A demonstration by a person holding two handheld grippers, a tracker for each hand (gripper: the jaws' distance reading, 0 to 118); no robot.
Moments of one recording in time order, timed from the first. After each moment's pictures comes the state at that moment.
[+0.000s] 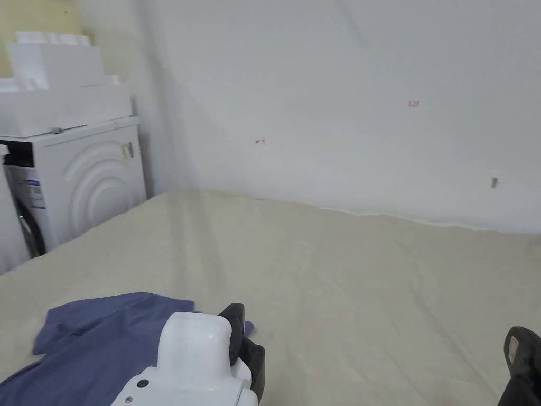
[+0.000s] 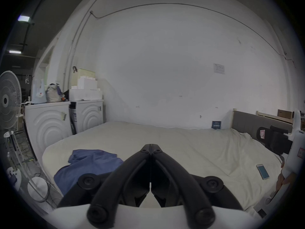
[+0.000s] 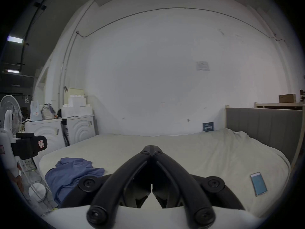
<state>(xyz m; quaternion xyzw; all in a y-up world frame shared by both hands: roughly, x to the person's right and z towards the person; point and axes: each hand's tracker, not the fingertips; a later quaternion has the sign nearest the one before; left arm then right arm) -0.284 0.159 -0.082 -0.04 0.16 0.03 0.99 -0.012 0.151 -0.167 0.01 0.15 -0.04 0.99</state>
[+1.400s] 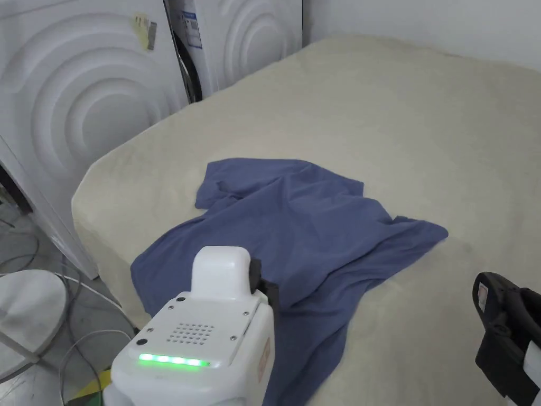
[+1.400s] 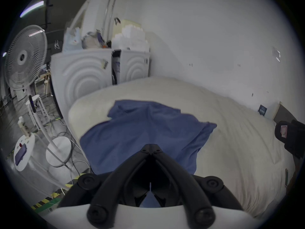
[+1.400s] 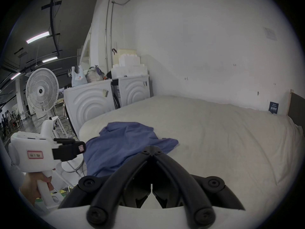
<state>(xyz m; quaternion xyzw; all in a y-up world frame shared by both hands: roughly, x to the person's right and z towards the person) -0.494 0.026 -0.117 -0.24 0.32 0.13 0.91 -0.252 0.080 -0.227 -0.16 0.40 0.02 0.90</state>
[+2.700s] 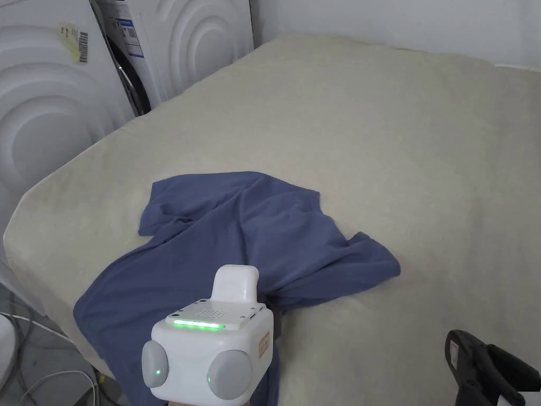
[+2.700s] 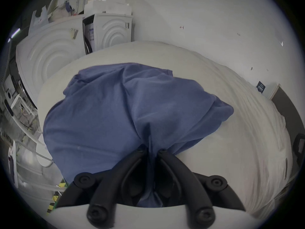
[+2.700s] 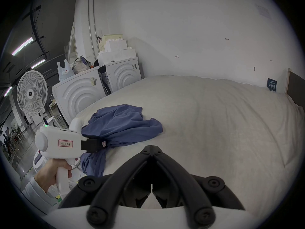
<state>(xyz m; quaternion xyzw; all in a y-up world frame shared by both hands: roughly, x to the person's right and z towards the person) -0.532 -0.050 -0.215 -0.36 0.25 0.14 0.89 -0.232 0.038 -0.266 -0.25 0.37 0.00 0.89</state>
